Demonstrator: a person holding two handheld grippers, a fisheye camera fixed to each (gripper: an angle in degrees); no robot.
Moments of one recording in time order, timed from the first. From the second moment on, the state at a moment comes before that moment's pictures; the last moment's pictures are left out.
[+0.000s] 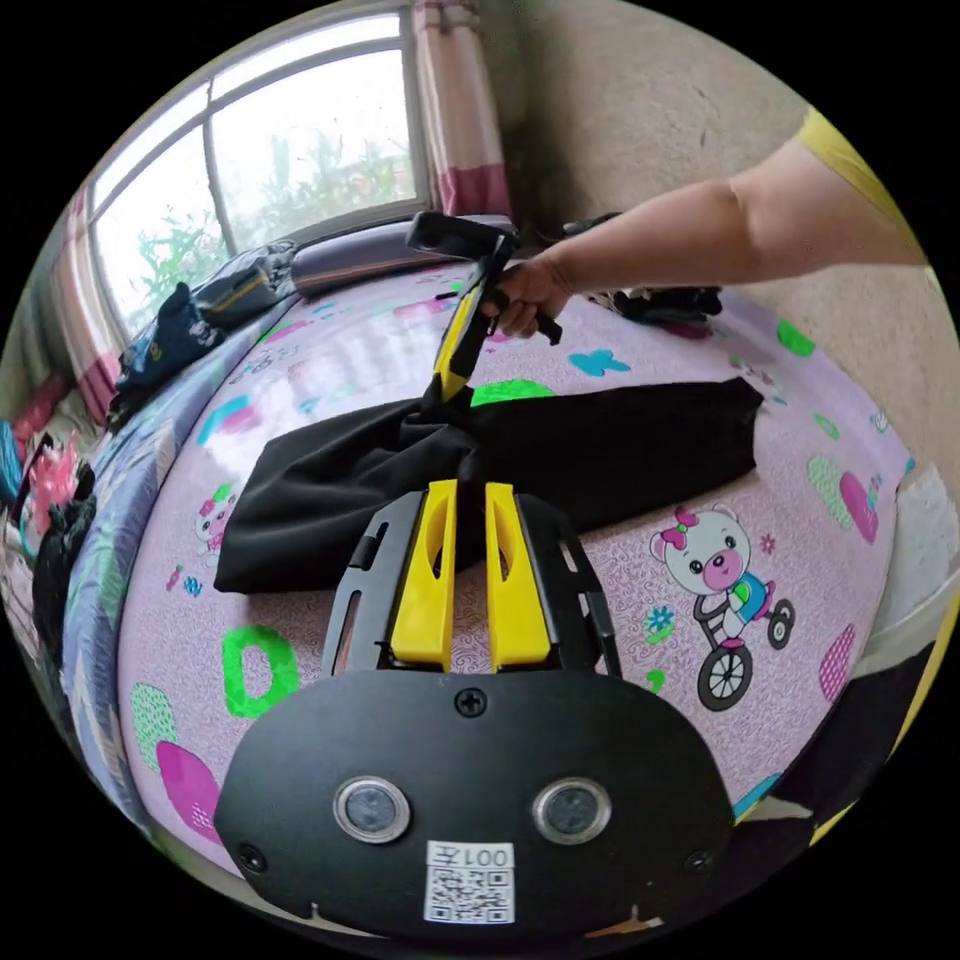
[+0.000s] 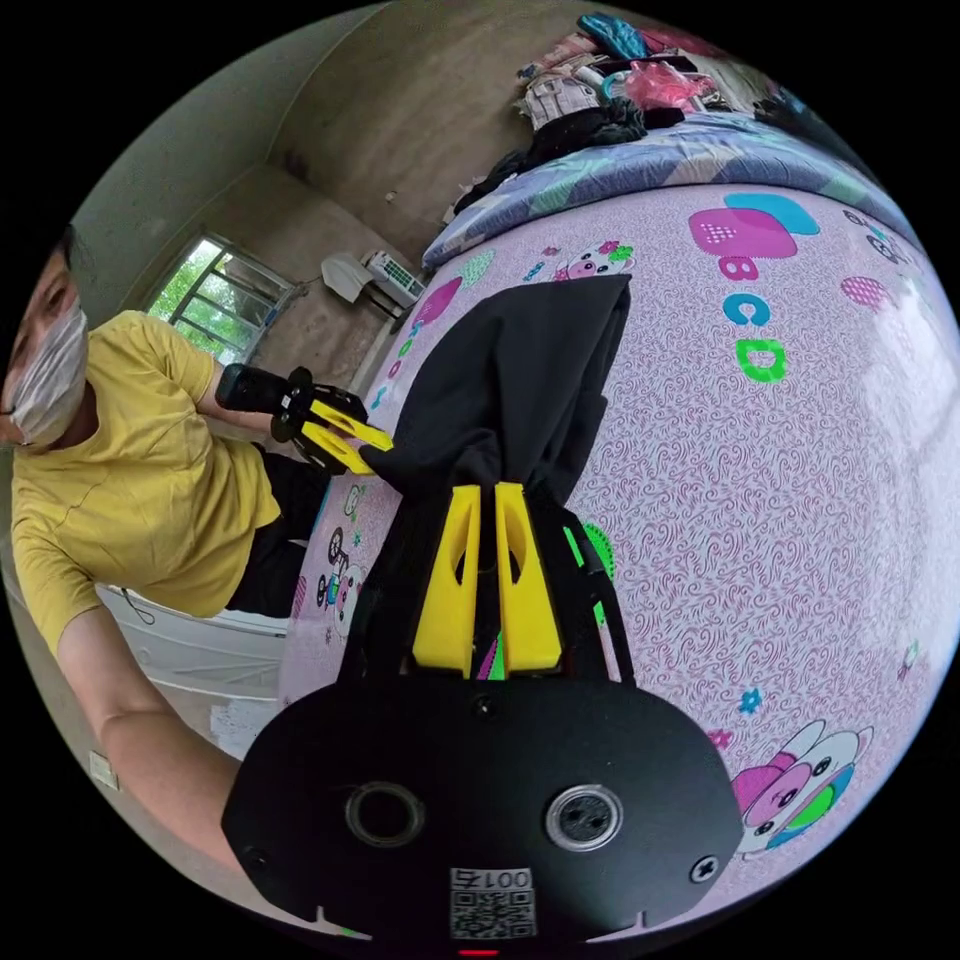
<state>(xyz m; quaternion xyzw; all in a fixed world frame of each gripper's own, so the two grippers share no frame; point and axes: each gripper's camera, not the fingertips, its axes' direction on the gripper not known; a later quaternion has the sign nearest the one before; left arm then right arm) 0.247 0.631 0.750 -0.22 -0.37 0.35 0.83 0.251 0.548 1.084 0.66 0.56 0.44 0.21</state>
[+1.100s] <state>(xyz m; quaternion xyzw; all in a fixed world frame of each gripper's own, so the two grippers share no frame) 0.174 0.549 0.641 -0.08 -0.27 0.00 0.96 0.199 0.606 1.084 0.73 0.54 0.39 0.15</state>
